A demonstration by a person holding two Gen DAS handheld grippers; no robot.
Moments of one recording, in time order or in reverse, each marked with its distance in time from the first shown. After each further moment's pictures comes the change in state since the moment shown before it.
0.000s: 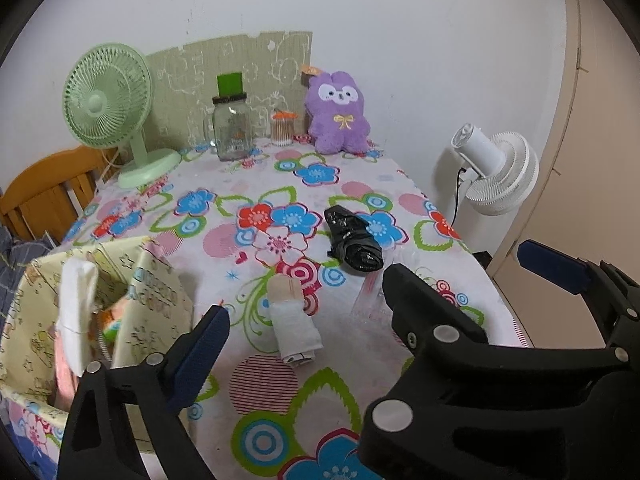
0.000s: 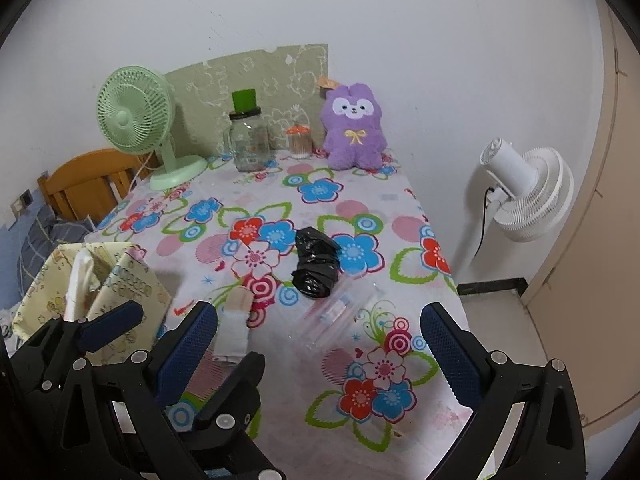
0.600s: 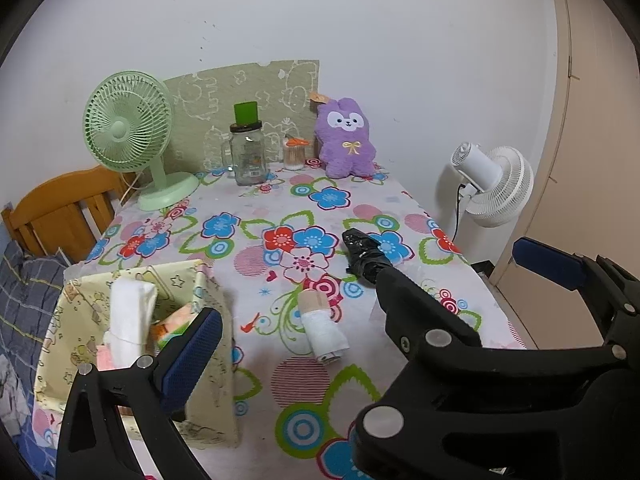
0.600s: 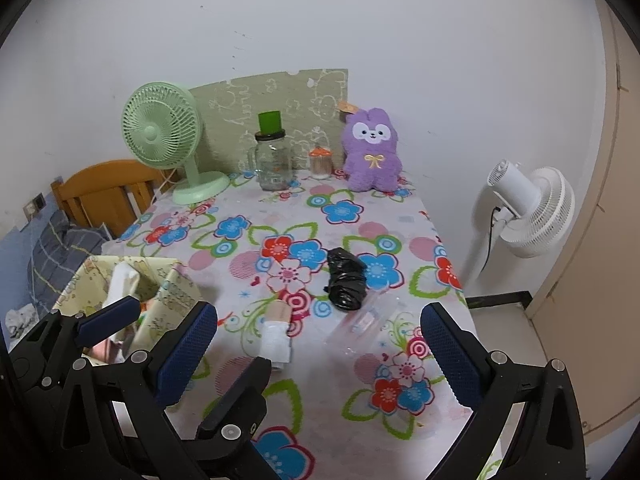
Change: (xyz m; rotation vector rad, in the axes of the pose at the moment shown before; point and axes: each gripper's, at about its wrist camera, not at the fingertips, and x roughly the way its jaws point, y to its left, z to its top) left arm -0.049 0.020 0.004 0.030 -0.071 0.017; right arm -0.040 0.031 0.009 -0.022 -0.058 0.023
